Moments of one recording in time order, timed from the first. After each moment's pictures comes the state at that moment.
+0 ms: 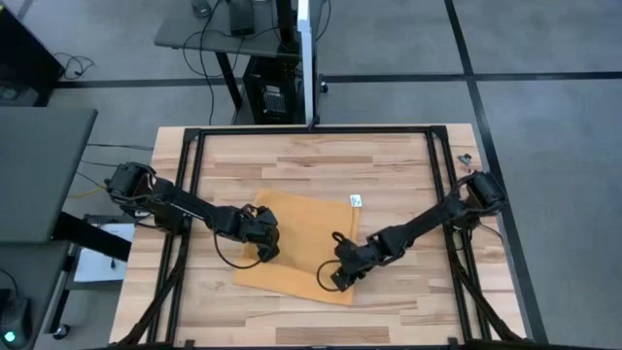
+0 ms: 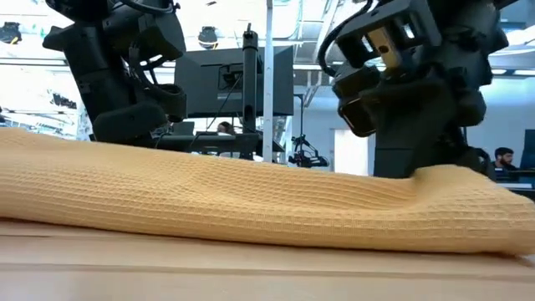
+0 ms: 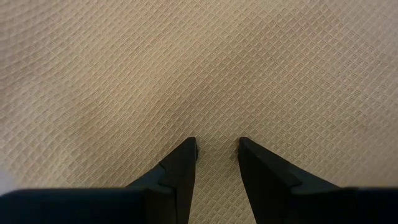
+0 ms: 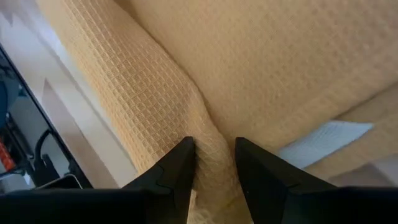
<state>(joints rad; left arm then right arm) -0.23 1.59 0.73 -0.41 -0.30 -0.74 0.37 1.82 0.94 -0.05 -0.08 1.32</state>
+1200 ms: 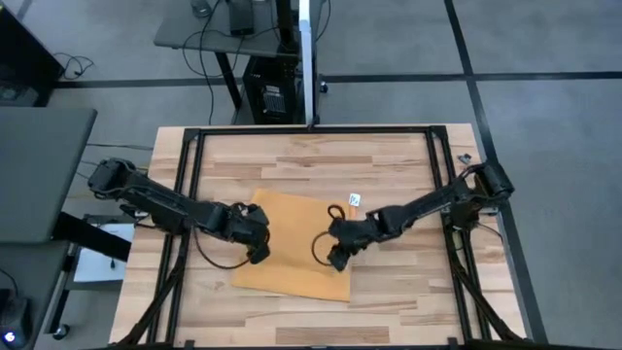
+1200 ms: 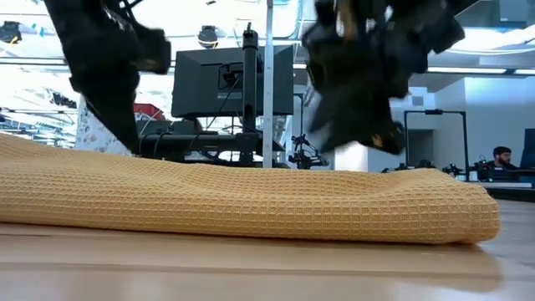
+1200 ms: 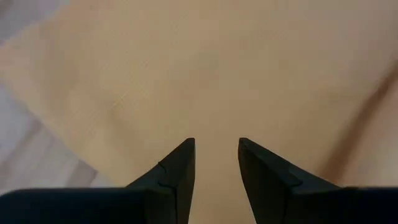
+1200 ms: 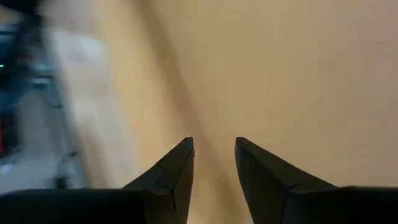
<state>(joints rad) -0.30 1.41 0.81 -0.64 -0.29 -0.77 0.21 1.72 0.94 -0.12 -0.04 0.97</state>
